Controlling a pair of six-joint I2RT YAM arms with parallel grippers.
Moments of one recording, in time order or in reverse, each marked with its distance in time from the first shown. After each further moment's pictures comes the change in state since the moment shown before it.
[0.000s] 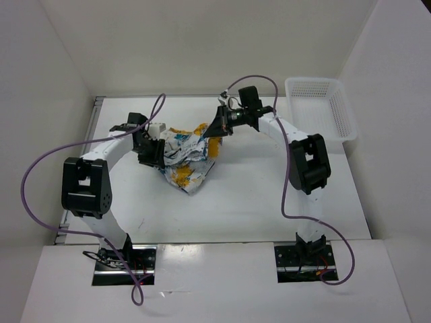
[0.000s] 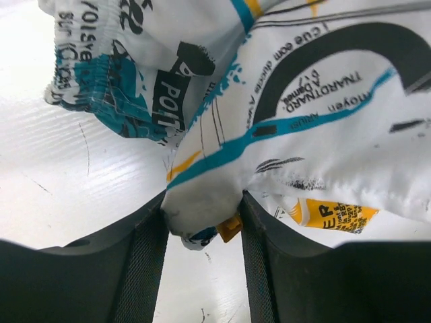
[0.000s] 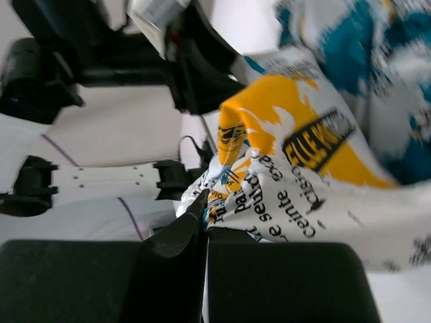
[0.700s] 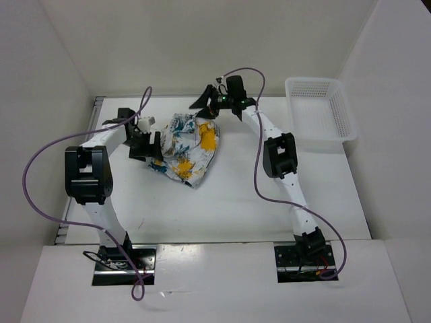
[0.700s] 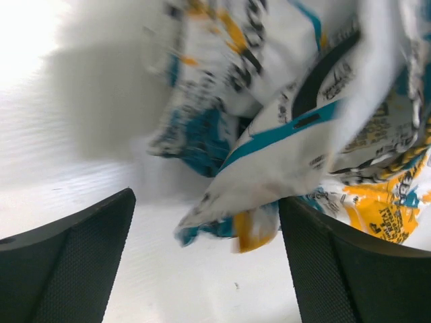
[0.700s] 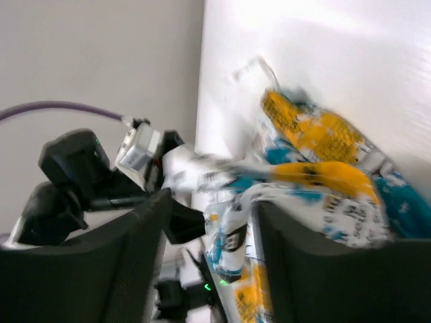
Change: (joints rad) left arm 0.116 0.163 0.121 0.018 0.069 0.002; right arm 0.006 0.600 0.803 0.058 0.194 0.317
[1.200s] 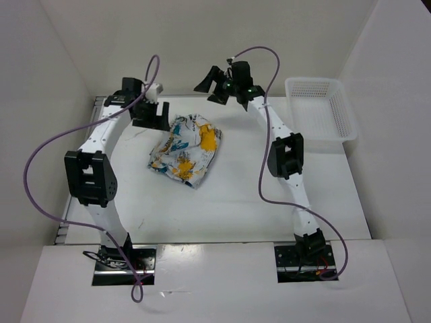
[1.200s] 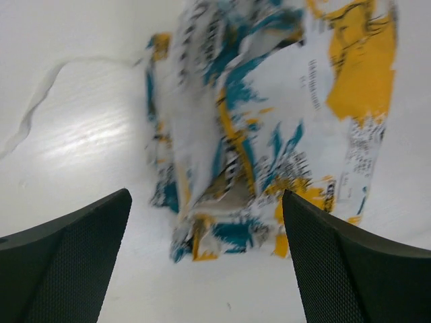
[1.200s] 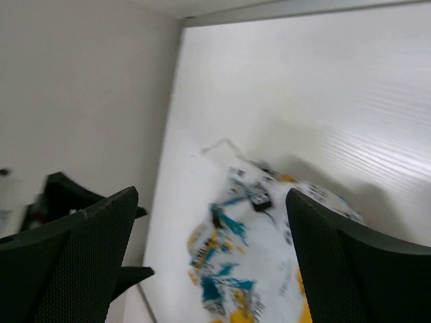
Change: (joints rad) left arm -0.064 -0.050 0.342 -0.101 -0.094 -0.002; right arm -0.011 -0.050 0.188 -0.108 0.301 -0.140
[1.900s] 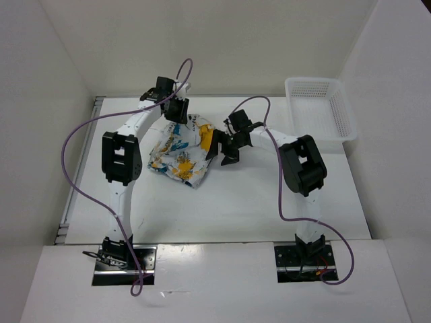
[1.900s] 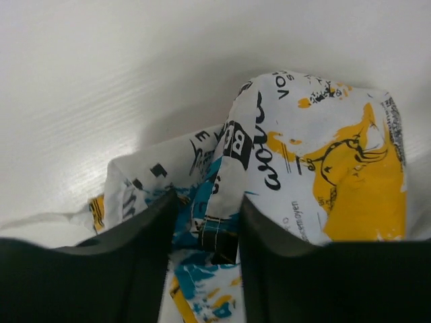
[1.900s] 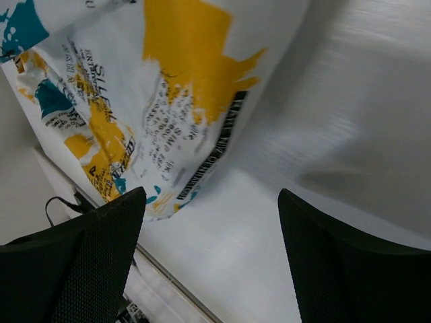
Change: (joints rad) left arm -0.179 0.427 0.367 0.135 -0.054 0.000; right arm 0.068 -0.534 -1.162 -0.093 0.040 -0.260
